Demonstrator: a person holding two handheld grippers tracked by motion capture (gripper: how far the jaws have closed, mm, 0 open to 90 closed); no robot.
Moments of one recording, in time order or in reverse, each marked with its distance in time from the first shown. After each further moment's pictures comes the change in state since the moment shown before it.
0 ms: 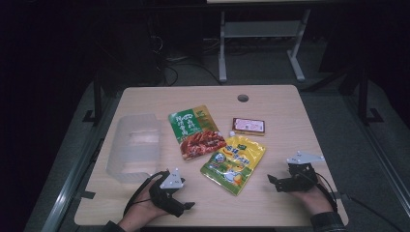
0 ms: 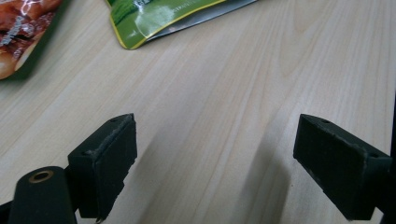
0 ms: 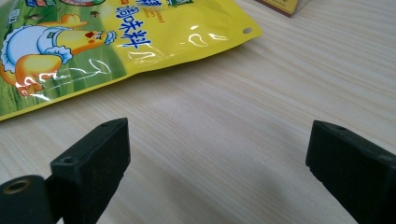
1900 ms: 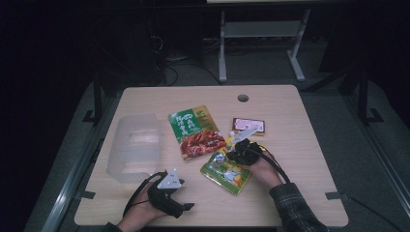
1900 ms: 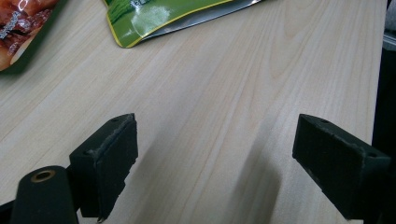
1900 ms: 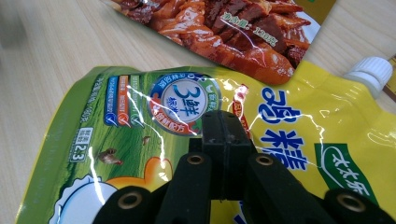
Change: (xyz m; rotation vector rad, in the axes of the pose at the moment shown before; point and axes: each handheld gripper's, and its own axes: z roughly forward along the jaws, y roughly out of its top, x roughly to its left) left arm -0.002 -0.003 -0.004 -0.010 -0.021 -0.027; right arm 0.061 0.101 0.105 0.104 0.275 -0.239
